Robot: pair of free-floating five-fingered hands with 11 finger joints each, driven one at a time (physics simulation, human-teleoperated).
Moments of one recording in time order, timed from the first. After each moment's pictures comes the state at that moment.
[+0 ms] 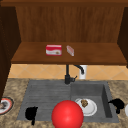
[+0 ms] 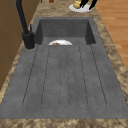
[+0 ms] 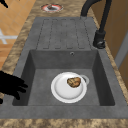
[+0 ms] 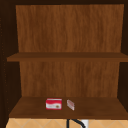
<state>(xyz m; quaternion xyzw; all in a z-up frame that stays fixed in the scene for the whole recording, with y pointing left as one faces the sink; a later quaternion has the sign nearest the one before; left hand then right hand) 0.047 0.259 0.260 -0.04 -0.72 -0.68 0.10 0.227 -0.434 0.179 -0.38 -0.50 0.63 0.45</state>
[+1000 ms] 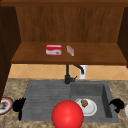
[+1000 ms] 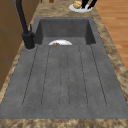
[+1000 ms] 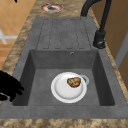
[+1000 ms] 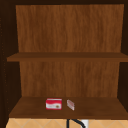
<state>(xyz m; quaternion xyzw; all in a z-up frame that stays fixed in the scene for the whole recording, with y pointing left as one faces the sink) 0.111 0.369 0.264 -0.05 -0.72 -0.68 0.11 0.227 -0.434 0.179 -0.38 -0.51 0.63 0.45</state>
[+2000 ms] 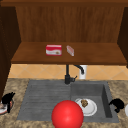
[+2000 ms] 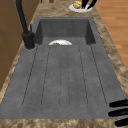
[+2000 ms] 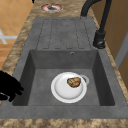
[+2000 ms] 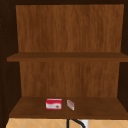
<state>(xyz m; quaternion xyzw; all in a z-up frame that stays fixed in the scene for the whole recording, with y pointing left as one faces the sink) 0.218 0.501 0.212 -0.05 -0.72 -0.68 0.11 0.227 -0.434 0.178 -0.38 -0.51 0.63 0.45</state>
